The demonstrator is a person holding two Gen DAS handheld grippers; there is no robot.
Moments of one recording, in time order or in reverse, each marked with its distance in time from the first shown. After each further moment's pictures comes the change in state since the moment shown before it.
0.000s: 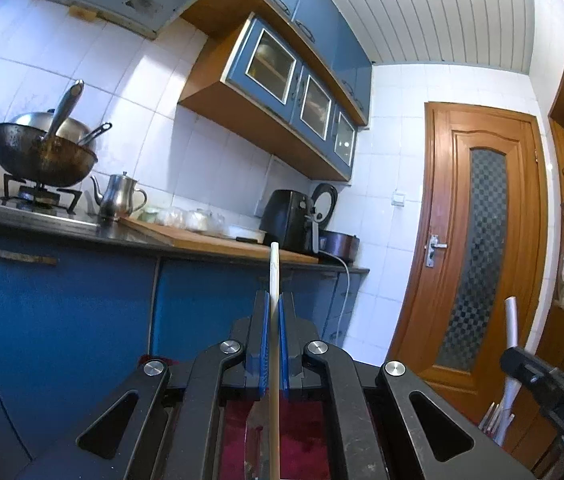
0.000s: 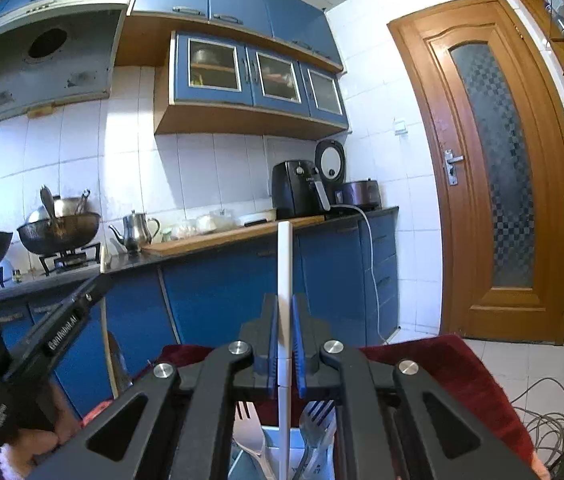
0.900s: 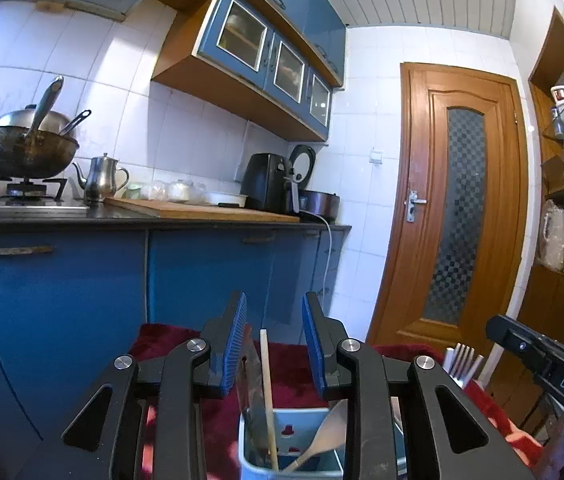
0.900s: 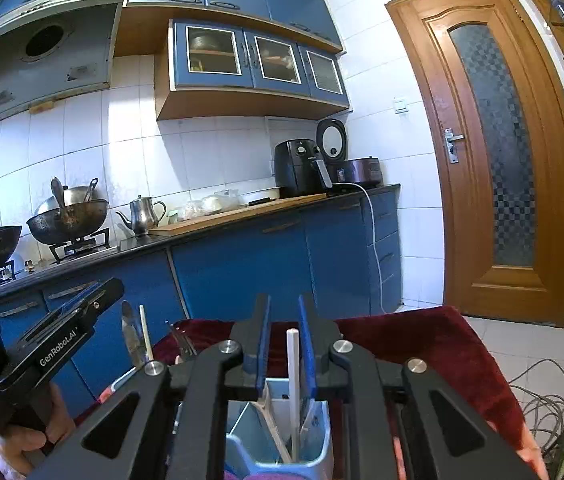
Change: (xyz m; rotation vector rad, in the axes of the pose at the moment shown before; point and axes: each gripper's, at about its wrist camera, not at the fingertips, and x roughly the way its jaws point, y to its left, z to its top) left arm -0.038 -0.009 0.000 0.074 0.152 -0.062; right arm -0.039 -0.005 0.004 0.023 0.075 0.017
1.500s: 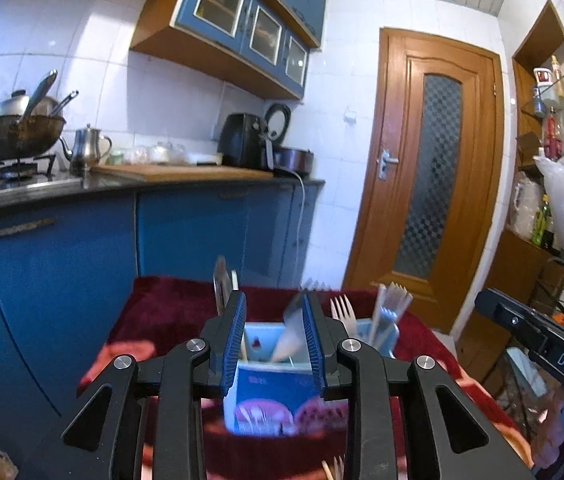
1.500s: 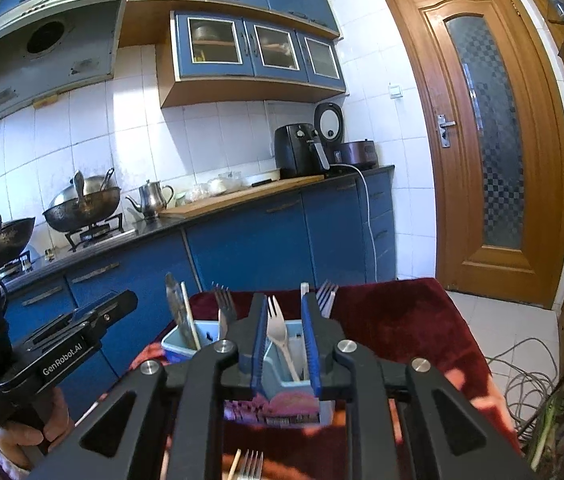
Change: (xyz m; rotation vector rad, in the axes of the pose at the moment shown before) left arm -0.071 -0.017 0.004 0.017 0.195 -0.086; right arm -0.078 0.018 0.003 0.009 0.100 -0.008
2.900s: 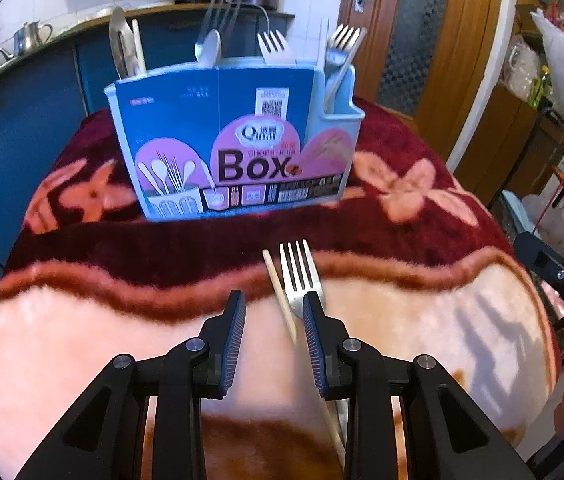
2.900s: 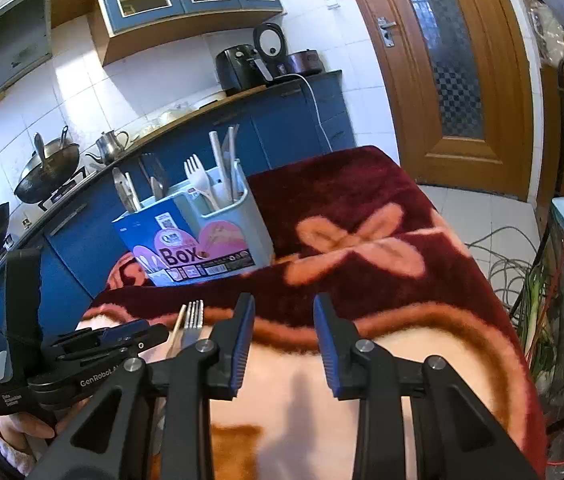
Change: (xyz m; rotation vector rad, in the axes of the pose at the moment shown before) left arm 0.036 -0.055 -0.123 0.100 0.592 -0.033; right arm -0.042 -0.069 -0.103 0.207 0.277 -0.077
